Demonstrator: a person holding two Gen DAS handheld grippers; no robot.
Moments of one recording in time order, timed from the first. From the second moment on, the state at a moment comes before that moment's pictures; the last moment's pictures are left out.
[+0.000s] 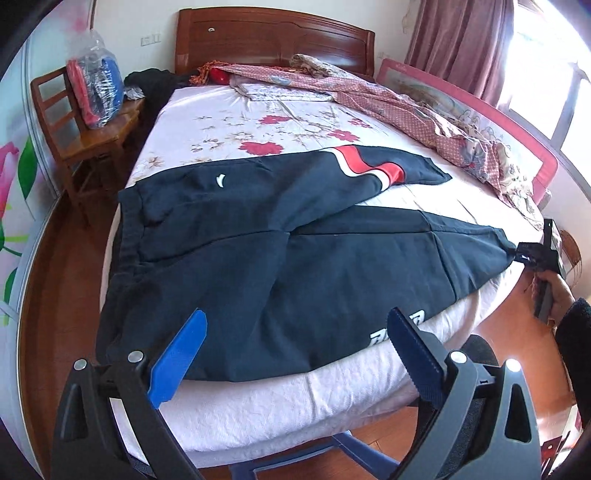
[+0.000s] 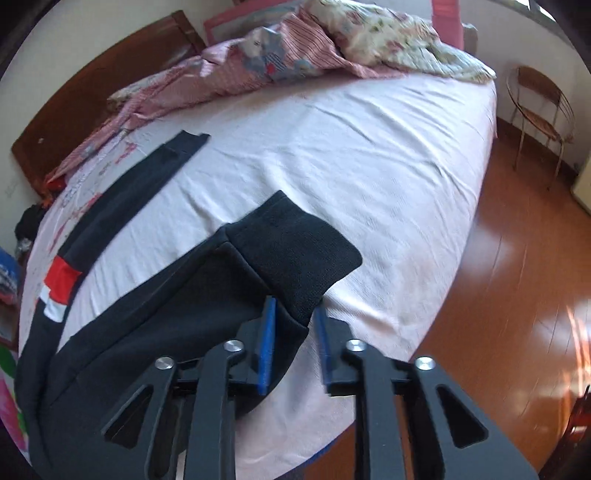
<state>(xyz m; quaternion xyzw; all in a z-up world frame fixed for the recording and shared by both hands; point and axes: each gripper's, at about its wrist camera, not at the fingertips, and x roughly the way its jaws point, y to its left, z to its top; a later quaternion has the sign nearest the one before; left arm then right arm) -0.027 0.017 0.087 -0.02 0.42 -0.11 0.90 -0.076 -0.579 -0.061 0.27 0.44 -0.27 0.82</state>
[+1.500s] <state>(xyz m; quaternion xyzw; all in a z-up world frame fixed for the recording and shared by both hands) 0.272 0.307 -0.095 -0.60 0.42 -0.13 0.67 0.037 -0.209 0.039 0.10 0.44 0.07 0.89</state>
